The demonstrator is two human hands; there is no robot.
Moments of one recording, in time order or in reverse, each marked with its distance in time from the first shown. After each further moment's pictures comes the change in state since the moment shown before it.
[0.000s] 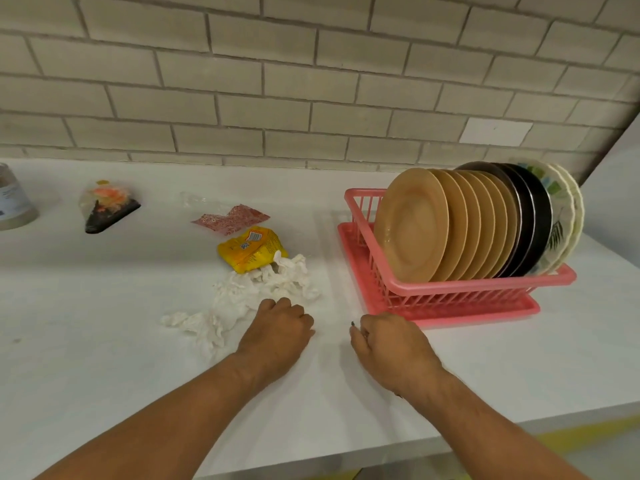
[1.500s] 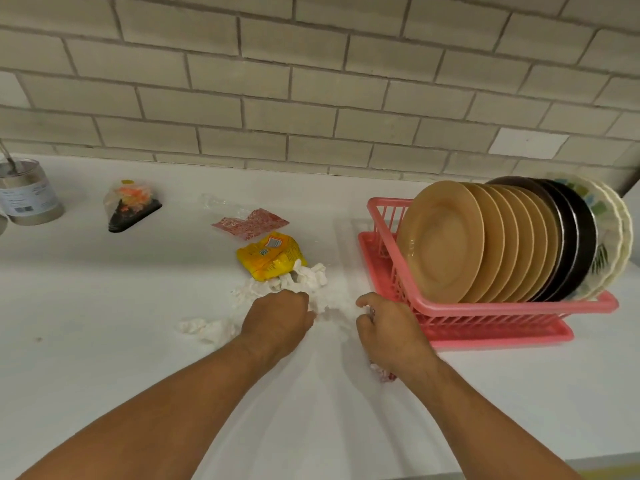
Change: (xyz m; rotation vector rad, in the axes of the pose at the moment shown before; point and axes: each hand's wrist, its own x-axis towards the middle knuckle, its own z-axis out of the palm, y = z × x) left_hand 0.022 -0.032 -0.016 -0.255 -0.109 -0.342; right_hand 0.050 -0.023 -0.003 0.304 0.074 0.045
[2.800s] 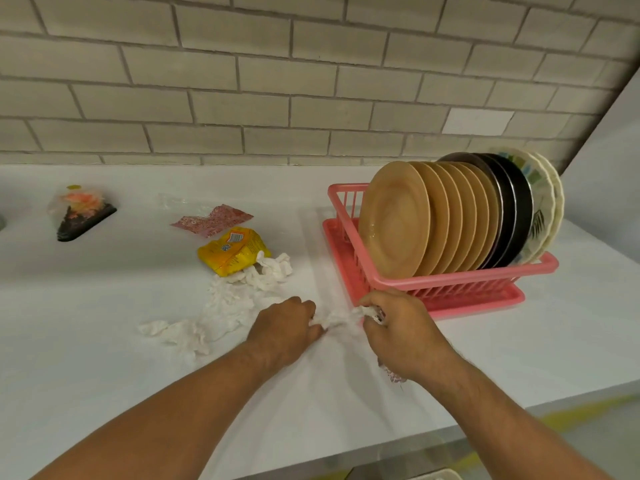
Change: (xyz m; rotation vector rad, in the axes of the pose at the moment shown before) left_hand -0.007 0.054 0.020 -0.134 -0.100 0.155; right_hand -0.050 0.037 -0.040 0.144 0.037 -0.024
